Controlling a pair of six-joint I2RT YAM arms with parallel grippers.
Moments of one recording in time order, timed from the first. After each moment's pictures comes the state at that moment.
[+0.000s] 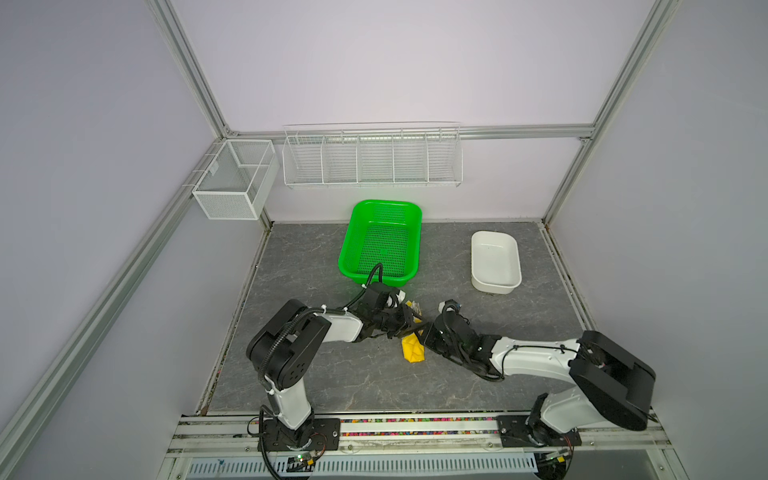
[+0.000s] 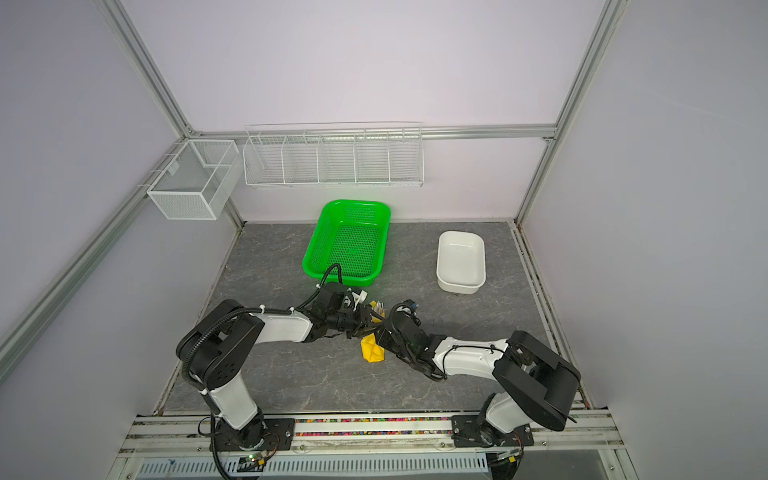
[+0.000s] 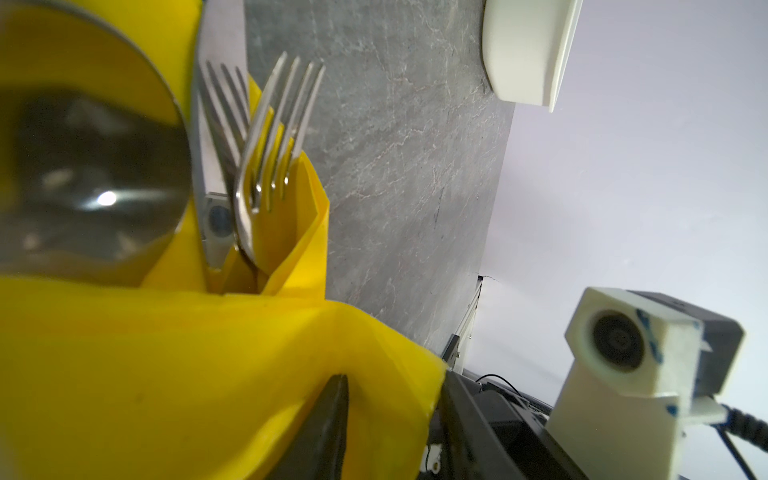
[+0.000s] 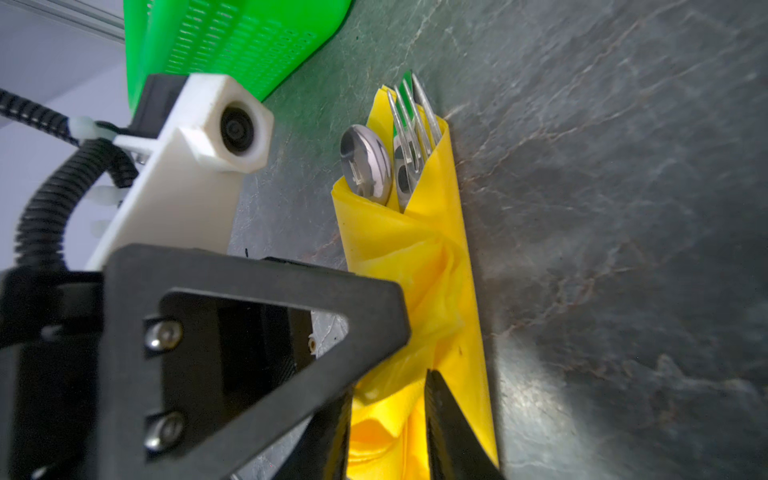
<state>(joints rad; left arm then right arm) -0.67 1.78 0.75 0.35 0.72 -1.08 0.94 1.48 0.57 0.21 0.08 1.24</state>
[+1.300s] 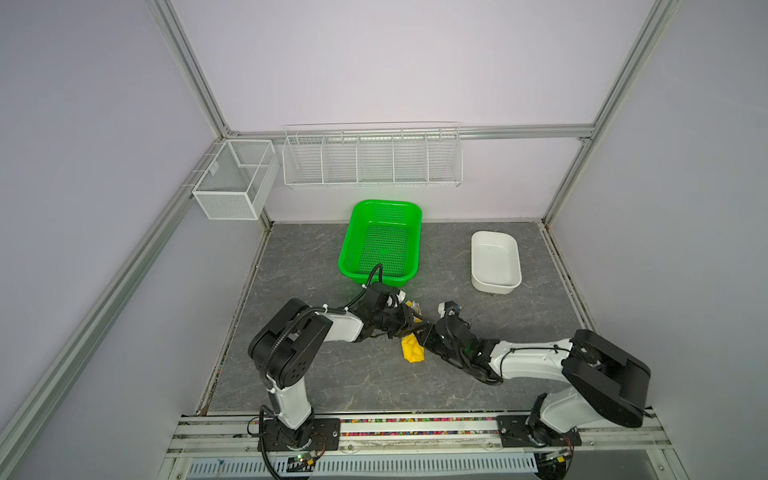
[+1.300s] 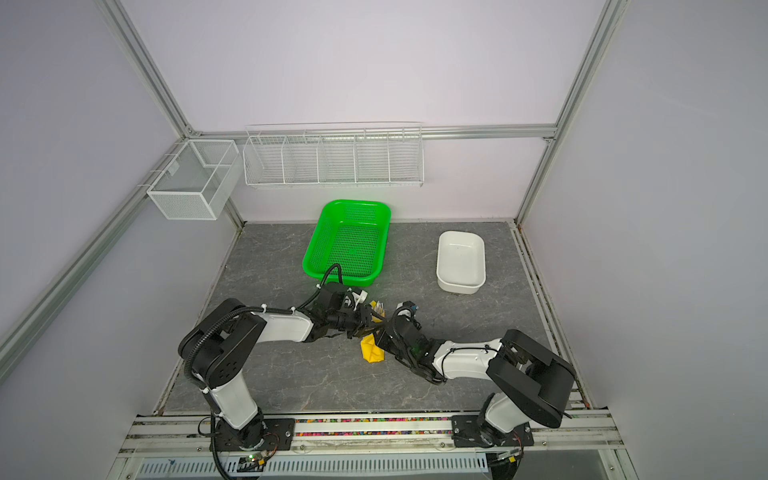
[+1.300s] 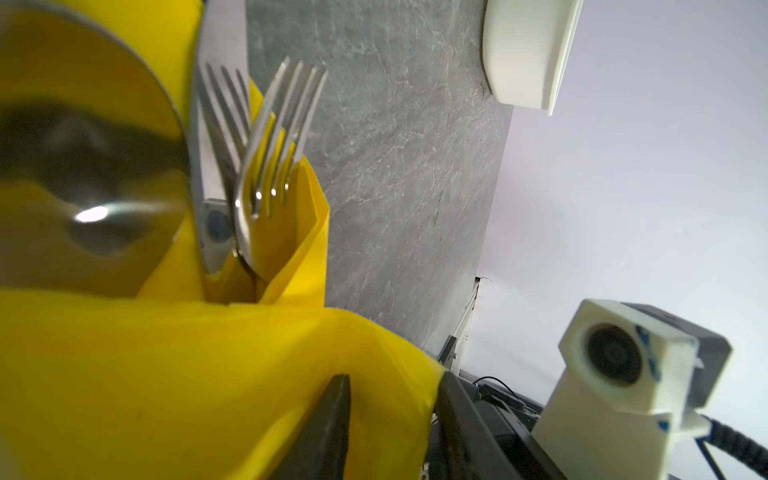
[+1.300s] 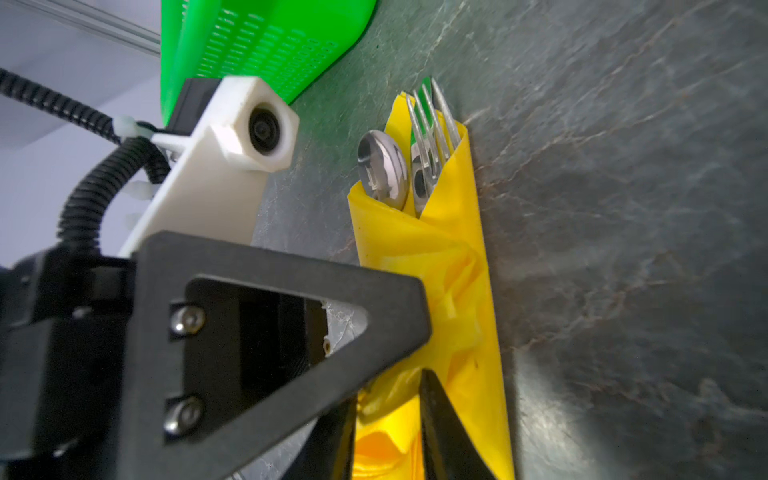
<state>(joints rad) -0.68 1.79 0.75 0.37 0.72 -1.10 0.95 1.50 0.53 0.35 0.11 1.24</state>
